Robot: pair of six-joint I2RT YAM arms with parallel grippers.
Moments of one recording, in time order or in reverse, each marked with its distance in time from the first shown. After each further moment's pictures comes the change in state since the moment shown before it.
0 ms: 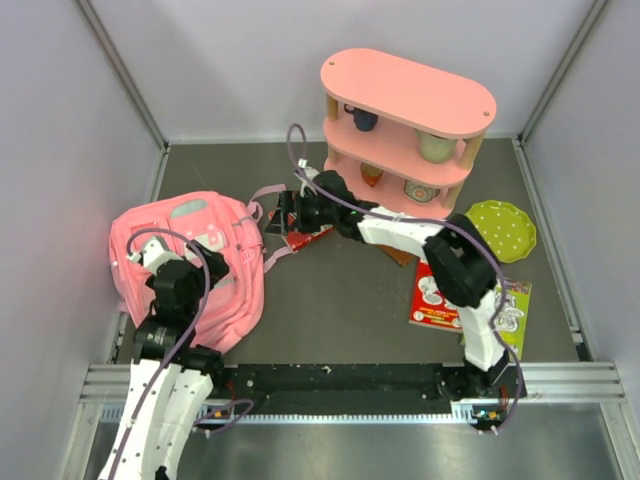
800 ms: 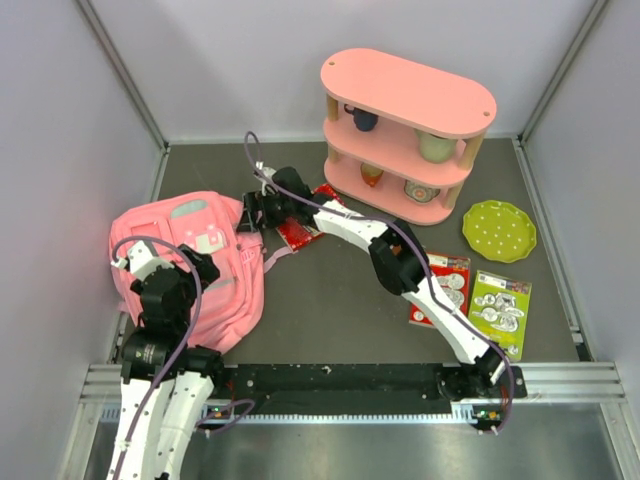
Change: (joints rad) left arm 0.000 -0.129 0.087 -0.110 -0.069 0.080; right arm 0.039 0.685 0.905 -0.280 -0.090 -0.121
